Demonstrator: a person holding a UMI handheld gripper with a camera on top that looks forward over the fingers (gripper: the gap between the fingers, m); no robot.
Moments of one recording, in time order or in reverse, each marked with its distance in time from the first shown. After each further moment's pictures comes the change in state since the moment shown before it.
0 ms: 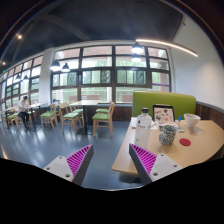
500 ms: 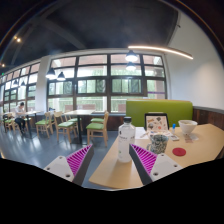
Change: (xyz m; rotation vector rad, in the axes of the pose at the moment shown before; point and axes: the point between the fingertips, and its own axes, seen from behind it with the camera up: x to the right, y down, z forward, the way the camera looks) arm 0.082 -0.025 0.035 0.108 0.031 0.011
